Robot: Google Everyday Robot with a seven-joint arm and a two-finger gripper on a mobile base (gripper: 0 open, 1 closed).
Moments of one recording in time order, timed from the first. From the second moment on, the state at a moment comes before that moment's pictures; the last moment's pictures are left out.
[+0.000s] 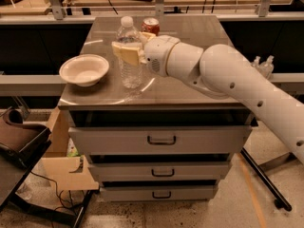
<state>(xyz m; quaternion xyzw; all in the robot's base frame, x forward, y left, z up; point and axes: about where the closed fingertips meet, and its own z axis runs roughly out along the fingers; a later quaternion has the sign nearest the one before) 0.628 0.064 0.968 -0.35 0.62 0.31 0.63</state>
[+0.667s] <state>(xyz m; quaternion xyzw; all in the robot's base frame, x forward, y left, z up) 0.622 0.093 0.956 -0.38 0.61 0.32 0.62</state>
